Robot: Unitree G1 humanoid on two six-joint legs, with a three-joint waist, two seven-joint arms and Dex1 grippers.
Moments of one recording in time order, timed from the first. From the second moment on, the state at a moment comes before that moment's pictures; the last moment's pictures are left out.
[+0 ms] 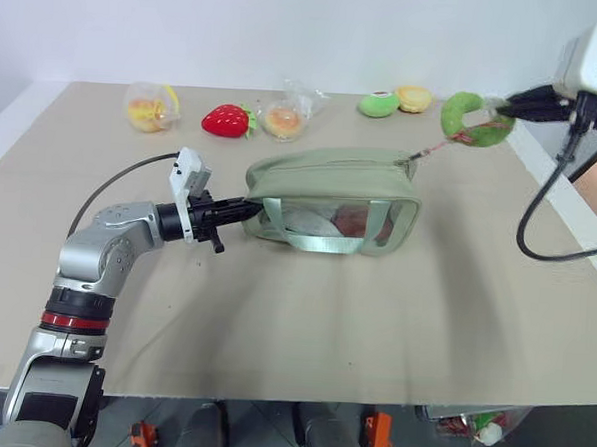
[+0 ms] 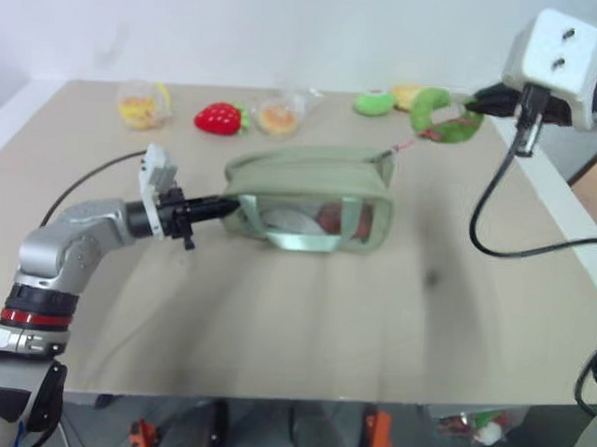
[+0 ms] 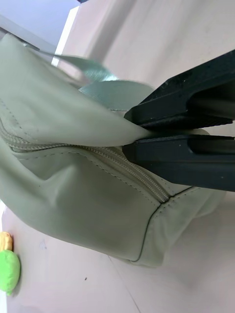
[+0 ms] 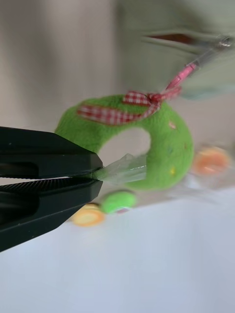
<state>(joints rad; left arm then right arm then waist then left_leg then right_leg) -0.64 0.52 0.03 0.10 -0.56 0.60 -0.96 -1.15 -1.18 0.15 0.44 -0.03 -0.05 1.33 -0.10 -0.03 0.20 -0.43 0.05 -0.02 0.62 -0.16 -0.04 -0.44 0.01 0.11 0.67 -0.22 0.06</state>
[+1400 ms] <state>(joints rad) -0.59 0.57 0.09 0.04 -0.63 0.73 -0.89 -0.74 -0.99 0.36 0.47 -0.57 -0.46 0.76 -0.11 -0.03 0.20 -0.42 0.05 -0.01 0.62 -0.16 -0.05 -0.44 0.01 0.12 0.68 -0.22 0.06</state>
